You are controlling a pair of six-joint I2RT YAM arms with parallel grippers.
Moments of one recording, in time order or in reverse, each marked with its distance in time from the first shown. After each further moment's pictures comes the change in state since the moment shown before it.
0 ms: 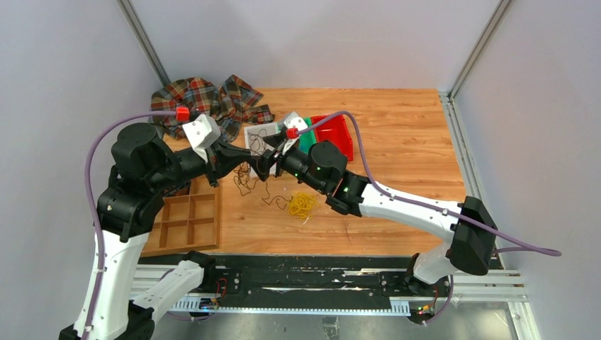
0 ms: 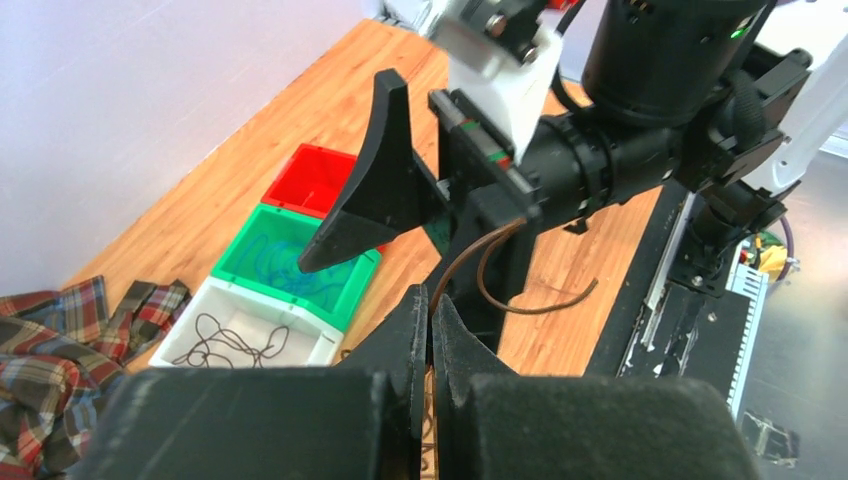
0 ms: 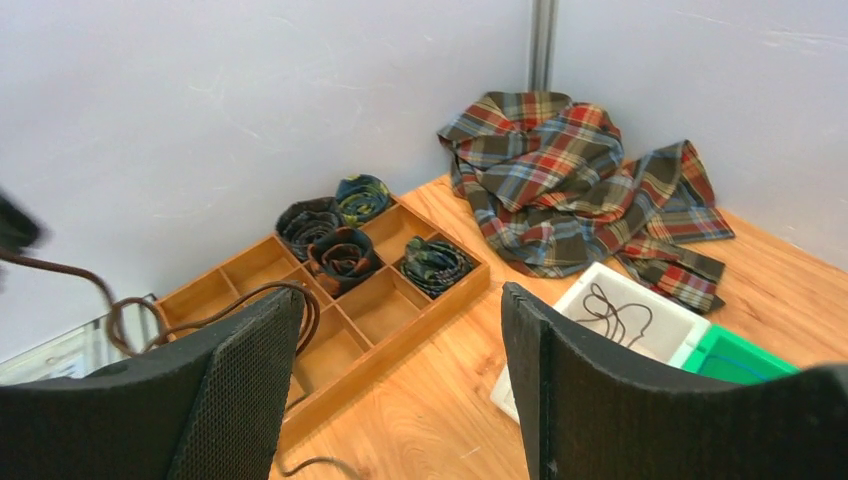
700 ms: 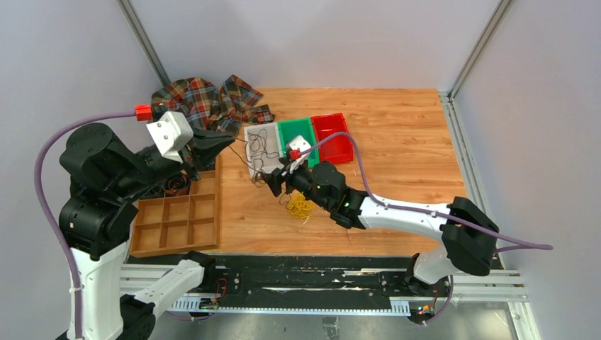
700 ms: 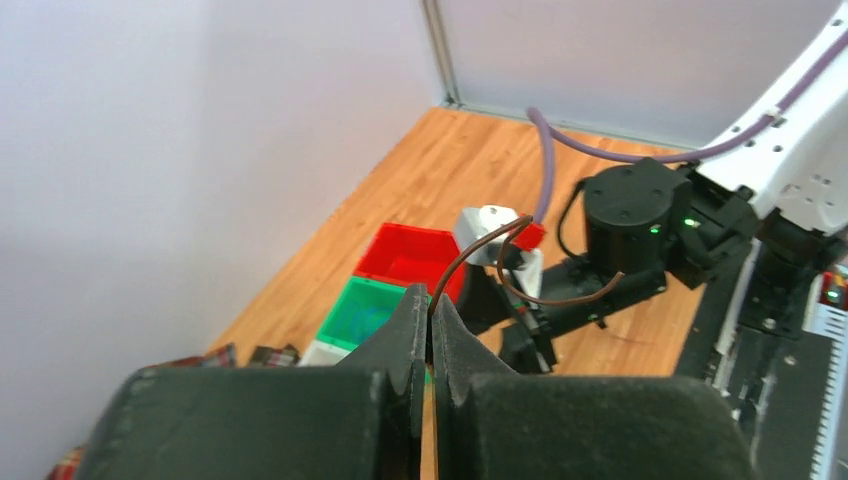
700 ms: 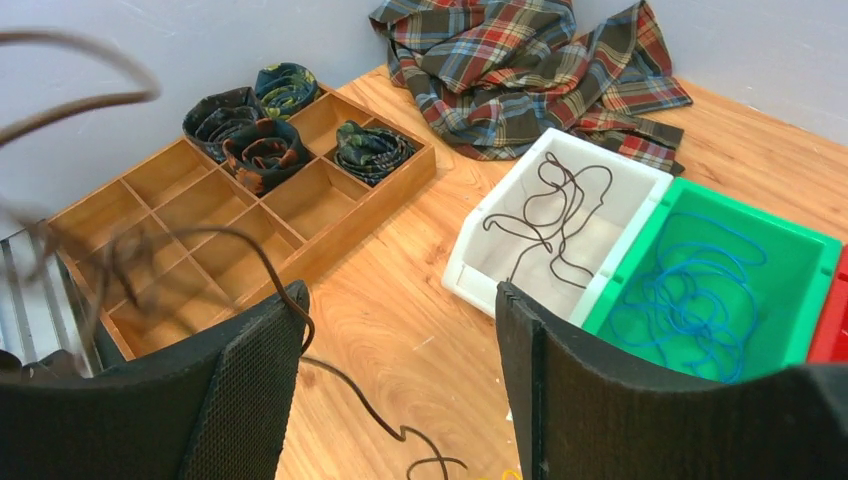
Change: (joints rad) left arm 0.000 0.047 0.284 -0.070 -0.029 0.066; right arm 0.000 0.016 -0.237 0.097 0.123 -0.010
